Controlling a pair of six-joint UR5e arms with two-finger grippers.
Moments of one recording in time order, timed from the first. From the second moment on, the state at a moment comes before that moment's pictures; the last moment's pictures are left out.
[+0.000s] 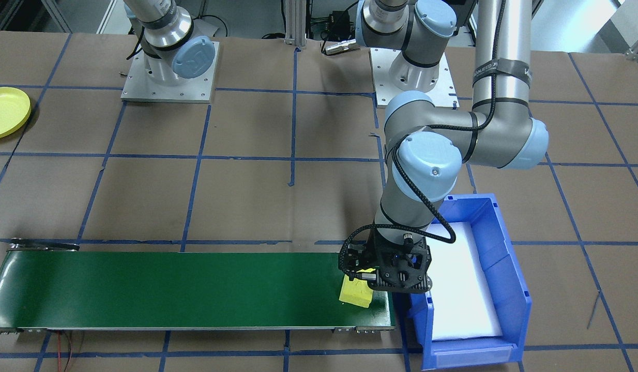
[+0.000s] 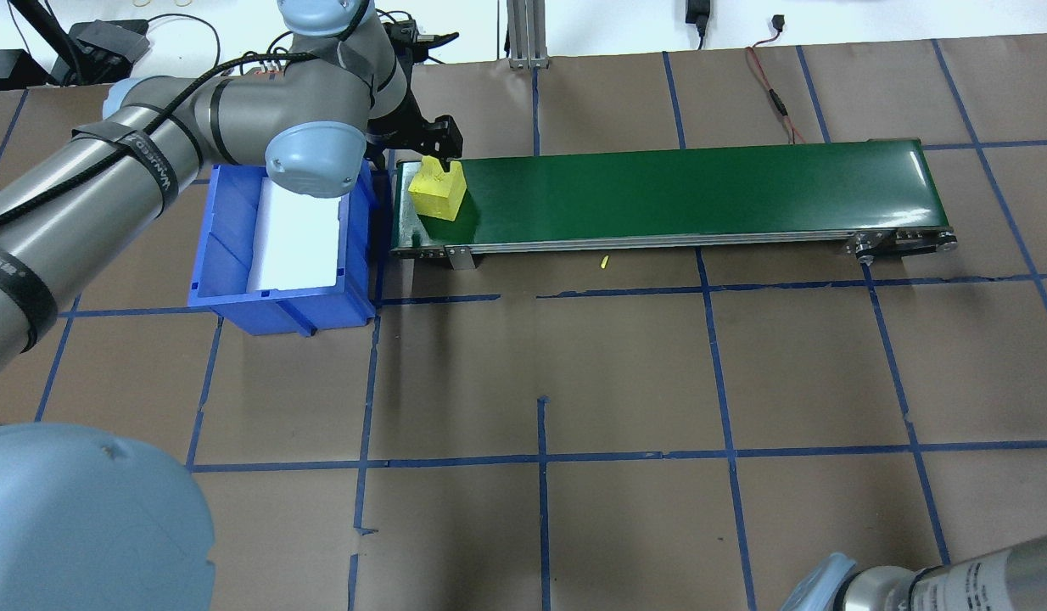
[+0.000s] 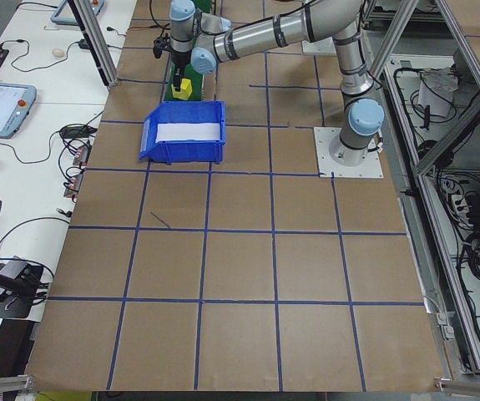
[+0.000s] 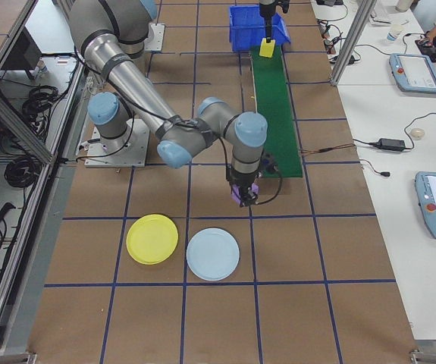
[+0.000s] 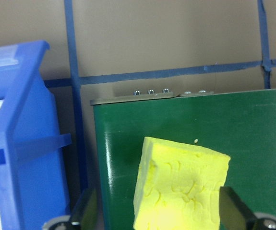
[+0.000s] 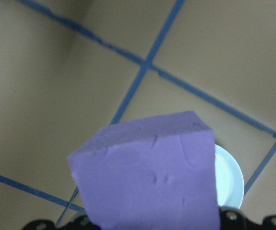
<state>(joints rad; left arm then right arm) -1.69 -2.02 -1.49 -0.99 1.57 -0.05 0.67 -1.29 1.68 -2.03 -1.69 -1.40</state>
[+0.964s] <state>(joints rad) -1.55 -1.58 -1.58 -1.46 1.60 0.01 0.40 -1.14 1.79 -2.30 -1.54 -1.59</state>
